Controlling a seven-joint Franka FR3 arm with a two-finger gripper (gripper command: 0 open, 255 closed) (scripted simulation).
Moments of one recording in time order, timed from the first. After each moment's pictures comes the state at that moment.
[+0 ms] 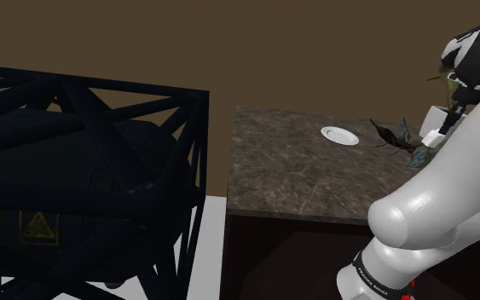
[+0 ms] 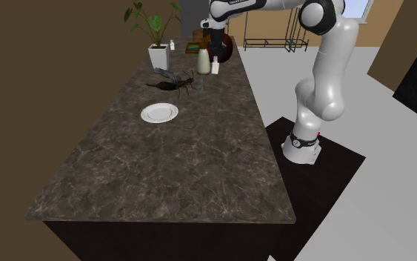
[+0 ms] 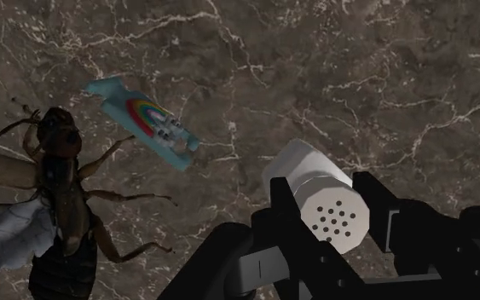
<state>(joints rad) -0.56 0.01 -0.89 -1.81 -0.01 1.83 -1.50</state>
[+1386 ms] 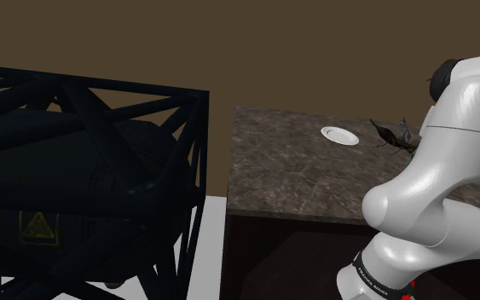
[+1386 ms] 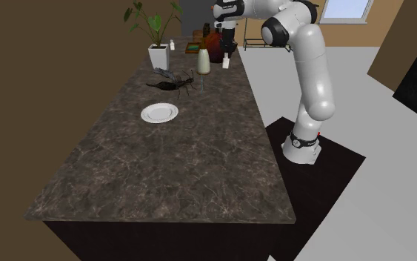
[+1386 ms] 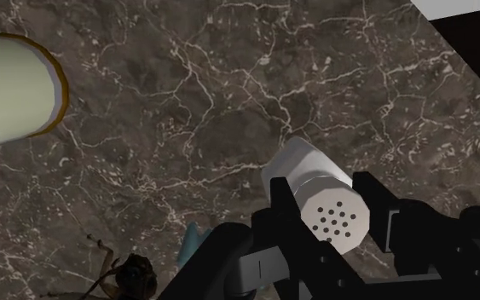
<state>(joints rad) -0.98 0.44 -0.93 -1.50 0.34 1.79 -1.99</state>
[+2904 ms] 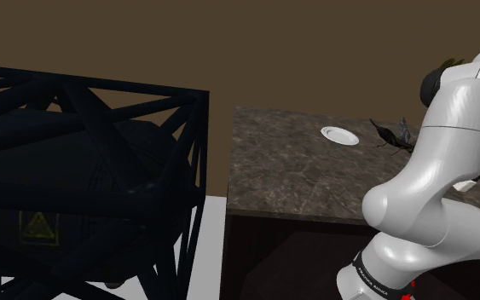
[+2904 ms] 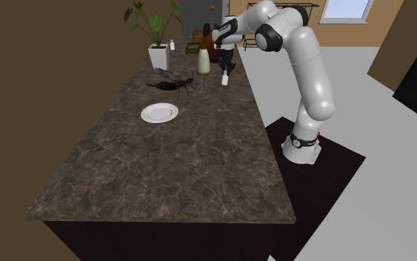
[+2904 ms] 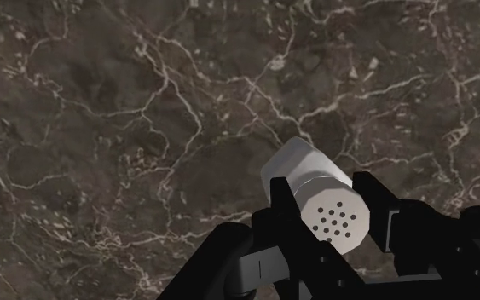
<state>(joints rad) -0.99 0.52 -0.87 -1.70 0.43 2.05 -2.05</state>
